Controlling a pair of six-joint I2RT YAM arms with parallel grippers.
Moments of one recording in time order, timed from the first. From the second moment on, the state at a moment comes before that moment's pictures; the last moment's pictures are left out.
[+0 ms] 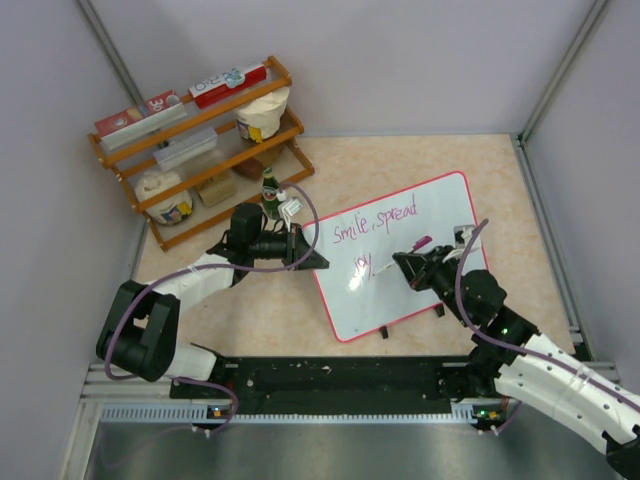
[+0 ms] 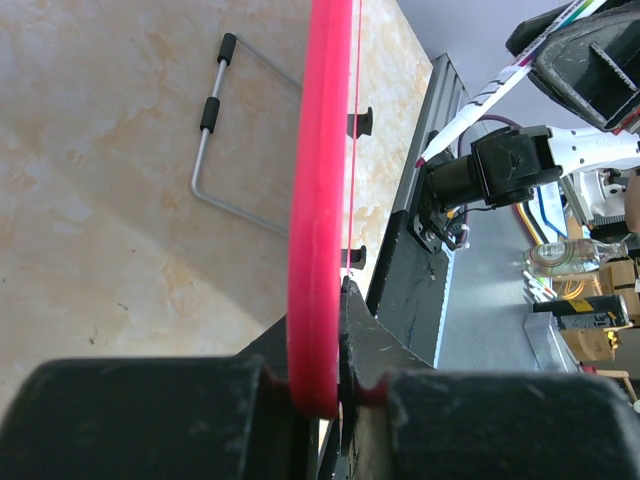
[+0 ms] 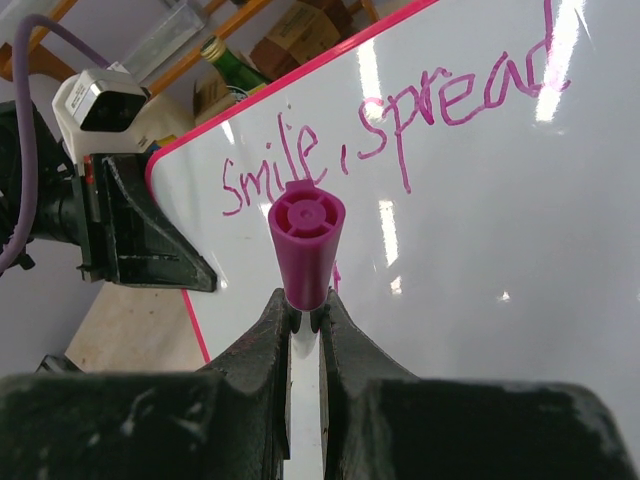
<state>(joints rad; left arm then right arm) -0.39 1.40 0.68 0.23 0.98 -0.44 0.79 0.52 0.37 0.09 0.26 0.60</state>
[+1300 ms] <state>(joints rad) -0.43 0.95 0.50 0.06 0.46 -0.25 0.79 0.48 0.37 0.01 0.27 0.61</state>
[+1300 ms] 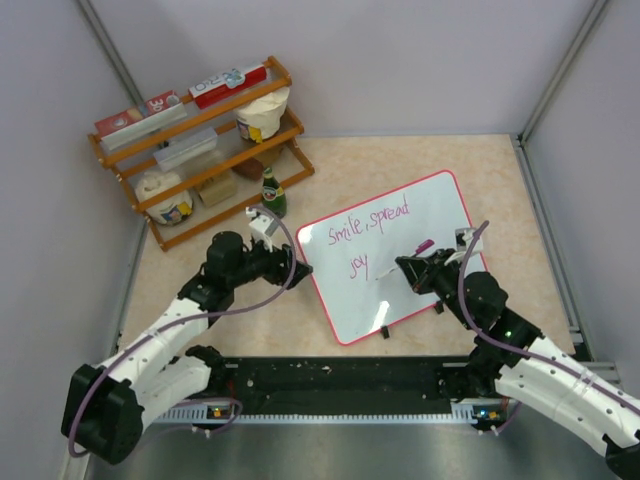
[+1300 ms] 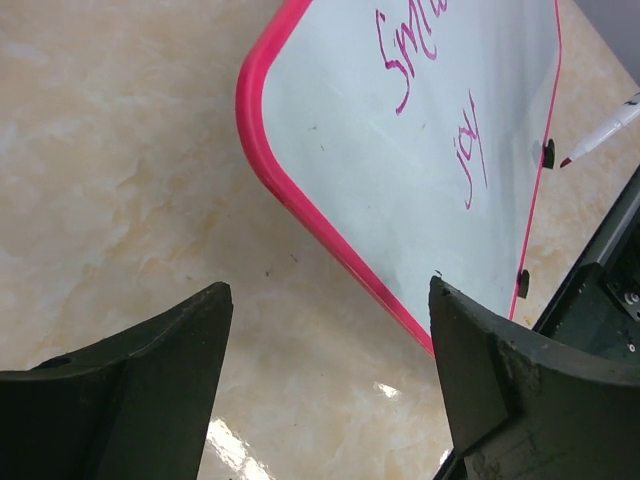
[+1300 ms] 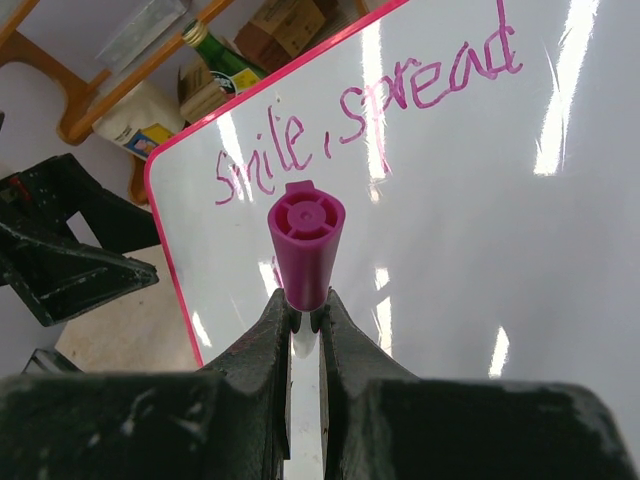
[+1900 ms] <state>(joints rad) -0.42 0.70 0.48 0.02 0.37 -0.31 0.79 0.55 0.43 -0.02 0.17 0.60</state>
